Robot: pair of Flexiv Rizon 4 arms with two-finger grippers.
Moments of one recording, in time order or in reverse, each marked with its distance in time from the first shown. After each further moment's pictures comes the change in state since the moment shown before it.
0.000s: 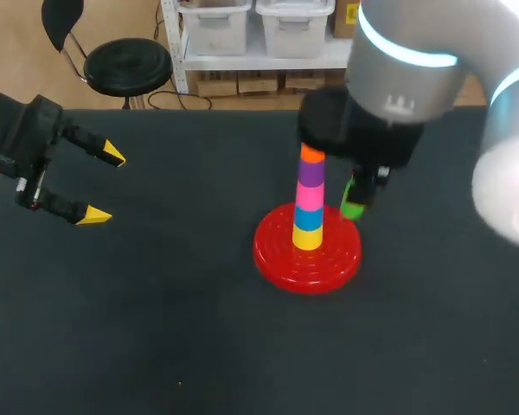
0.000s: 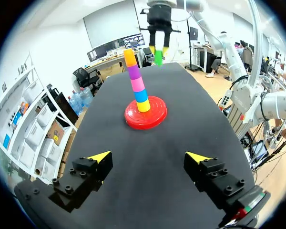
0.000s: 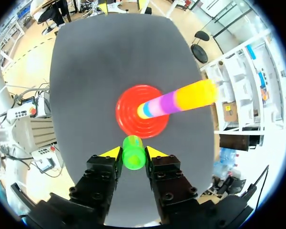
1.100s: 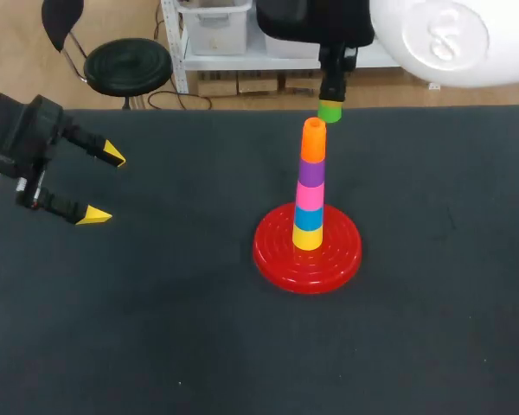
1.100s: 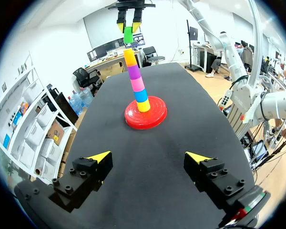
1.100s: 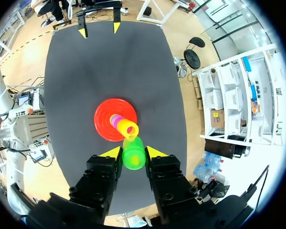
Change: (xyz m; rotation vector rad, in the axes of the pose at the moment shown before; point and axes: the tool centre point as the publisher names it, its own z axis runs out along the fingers) left arm 0.000 0.000 0.000 0.000 0.000 0.000; right arm -0.055 -0.074 -0.065 0.038 0.054 -0.073
